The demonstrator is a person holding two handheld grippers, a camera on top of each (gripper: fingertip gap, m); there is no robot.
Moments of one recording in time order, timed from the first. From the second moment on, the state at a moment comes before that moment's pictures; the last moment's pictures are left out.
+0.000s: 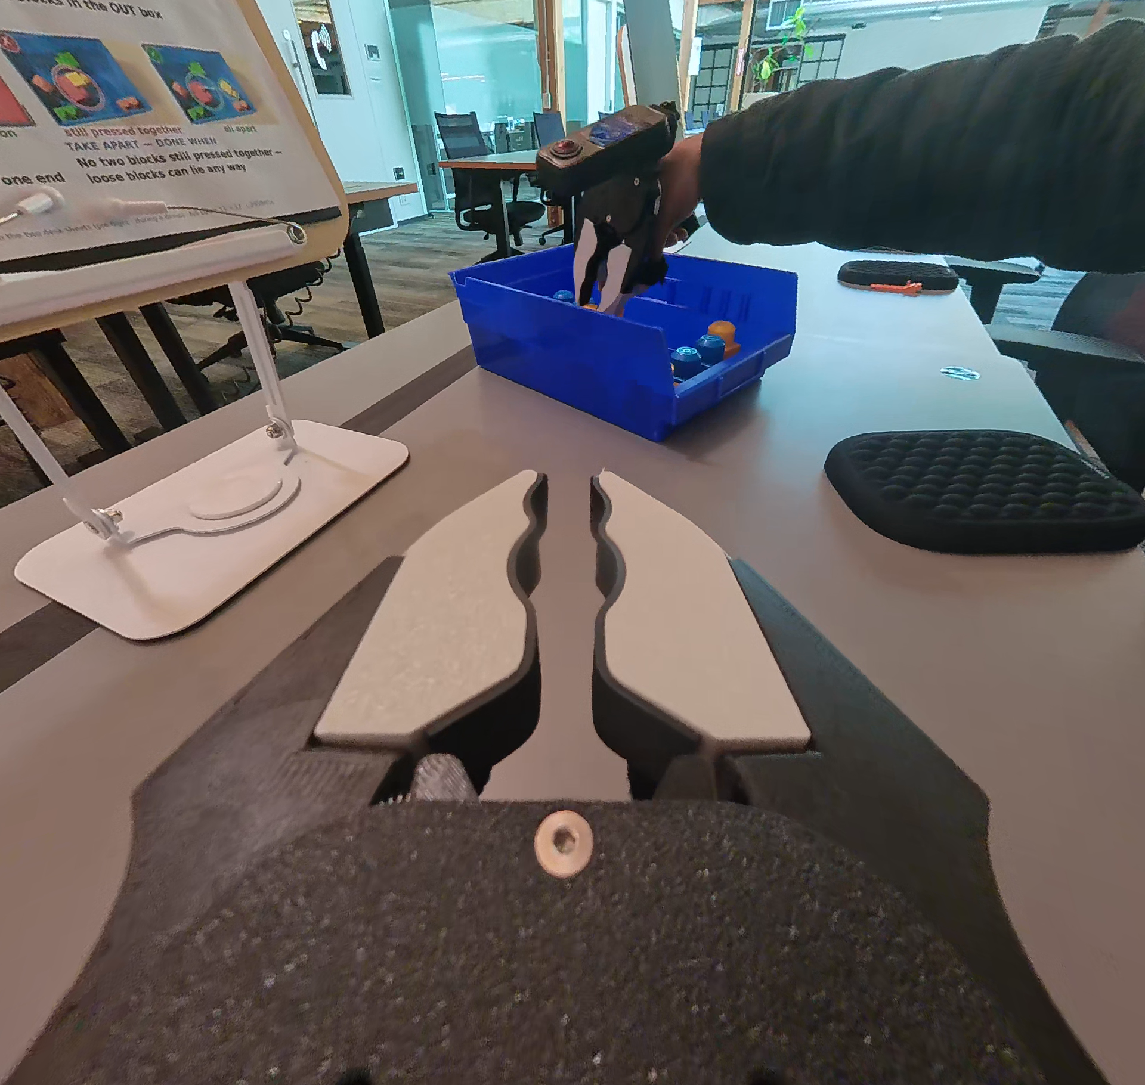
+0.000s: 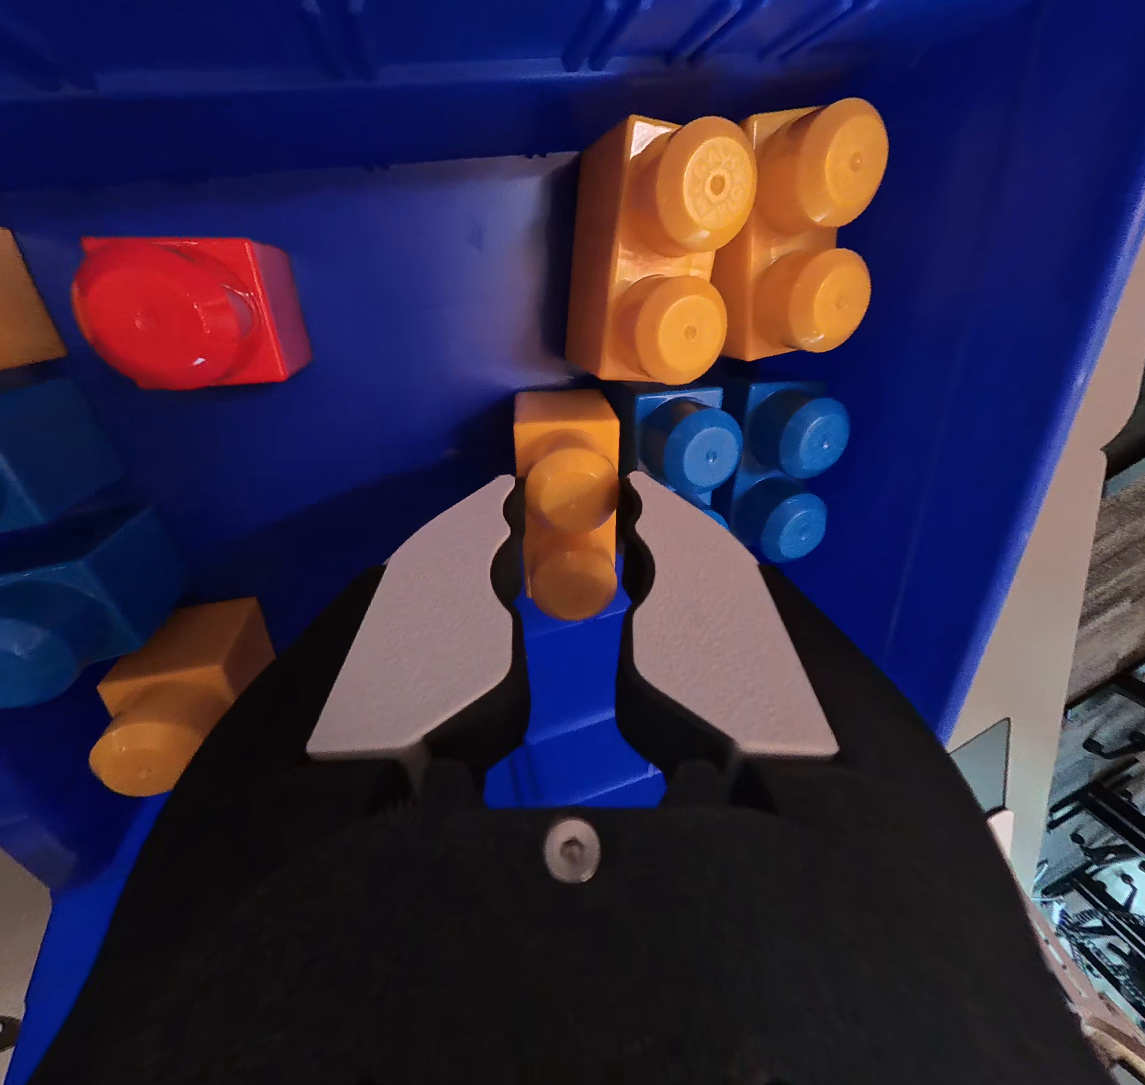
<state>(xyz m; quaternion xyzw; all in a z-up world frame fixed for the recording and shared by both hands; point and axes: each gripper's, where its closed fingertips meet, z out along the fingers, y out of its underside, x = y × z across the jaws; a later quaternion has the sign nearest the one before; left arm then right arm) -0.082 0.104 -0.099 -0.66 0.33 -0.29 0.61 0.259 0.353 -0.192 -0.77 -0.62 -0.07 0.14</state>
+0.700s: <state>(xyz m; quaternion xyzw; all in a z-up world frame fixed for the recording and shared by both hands) -0.084 0.106 -0.099 -0.67 0.32 -0.29 0.60 0.094 0.282 -0.005 -0.68 -0.42 0.22 0.57</state>
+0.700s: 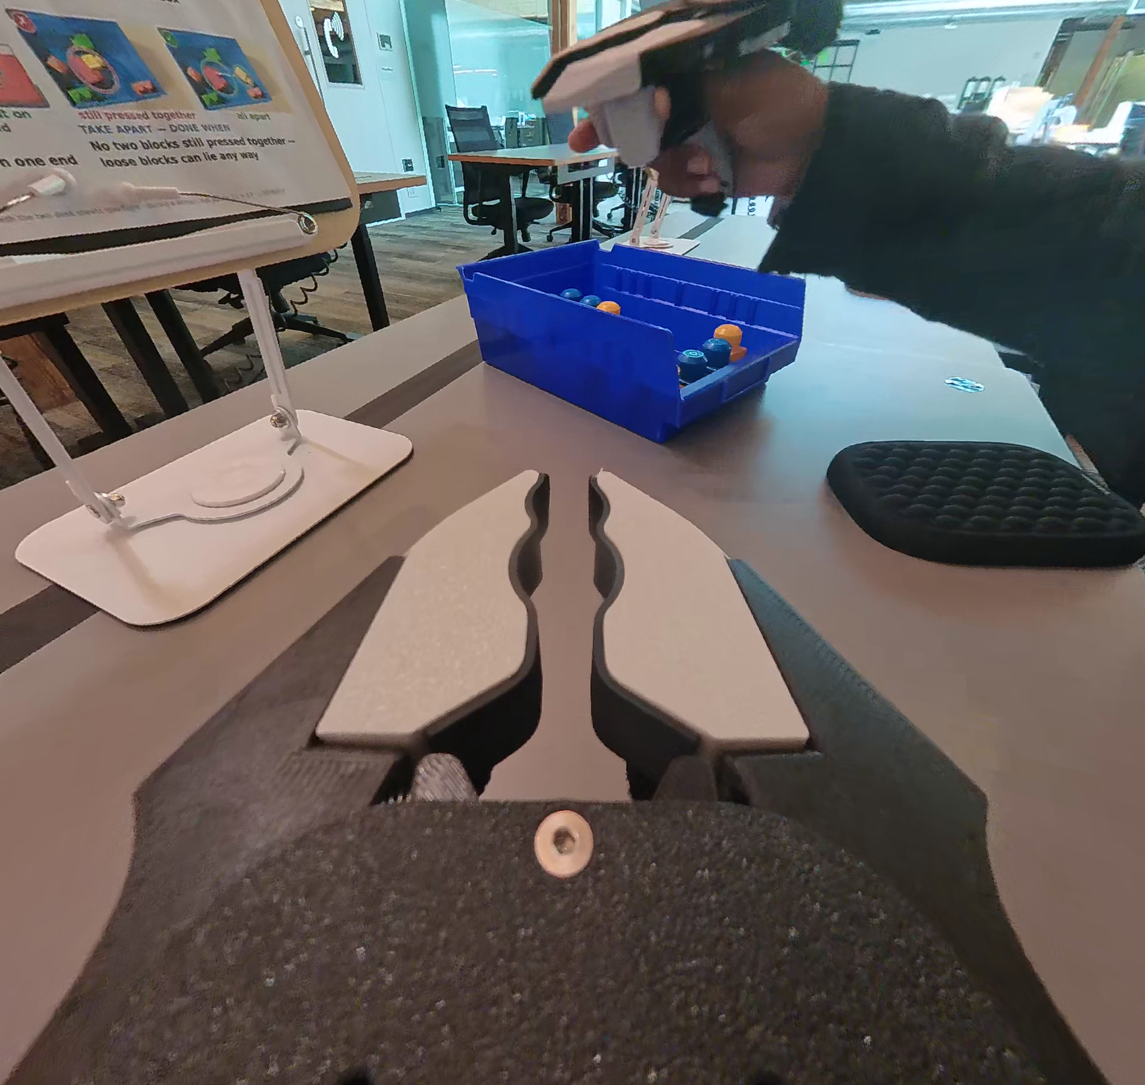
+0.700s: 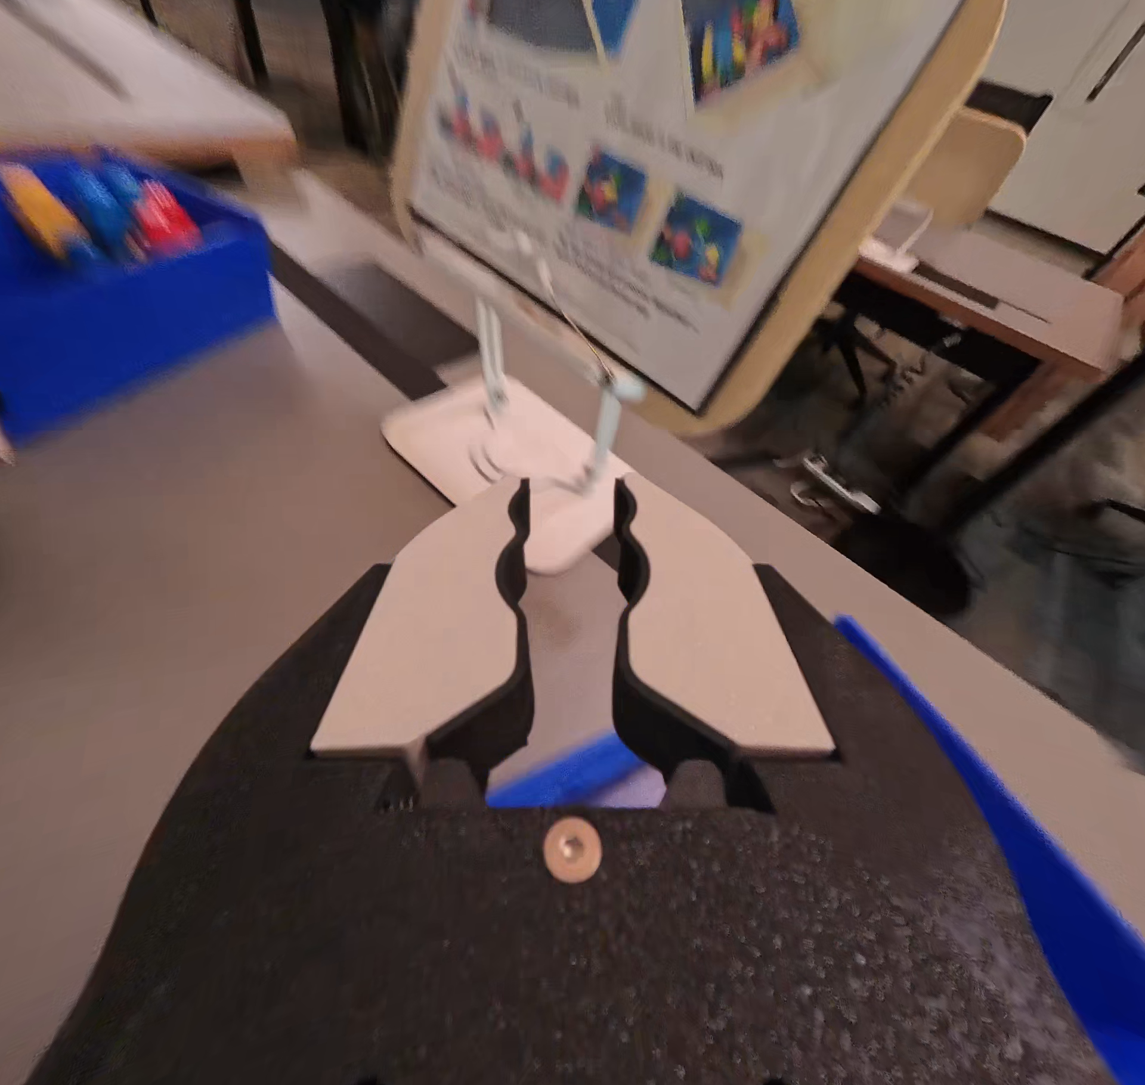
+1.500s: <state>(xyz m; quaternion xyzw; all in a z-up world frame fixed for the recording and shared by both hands) -0.252 0.116 0.009 -0.65 0.11 -0.16 0.73 0.036 0.211 -0.064 -0.65 -0.28 0.29 0.65</state>
